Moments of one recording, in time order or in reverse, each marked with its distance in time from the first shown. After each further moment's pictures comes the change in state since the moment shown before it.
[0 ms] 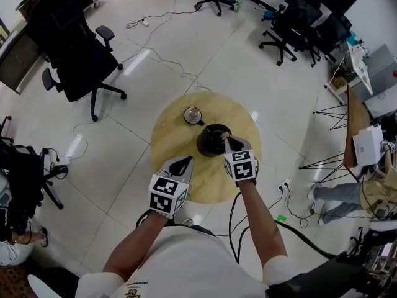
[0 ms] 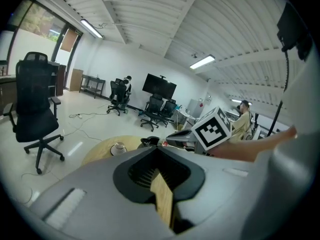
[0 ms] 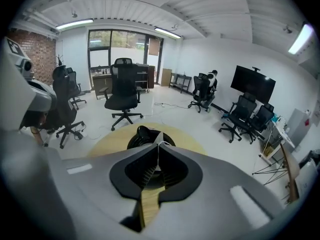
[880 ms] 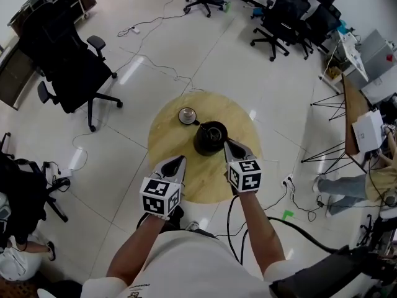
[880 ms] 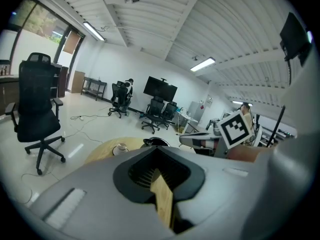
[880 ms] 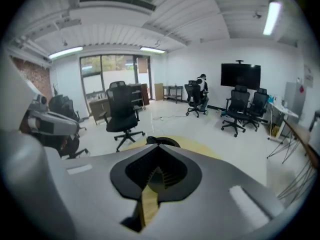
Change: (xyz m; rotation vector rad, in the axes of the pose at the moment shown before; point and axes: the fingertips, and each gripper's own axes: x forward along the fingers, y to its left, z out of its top) left arm -0.012 0.015 -0.001 -0.007 -0.032 0.012; right arm -0.046 0.017 0.003 0.229 -0.175 0.043
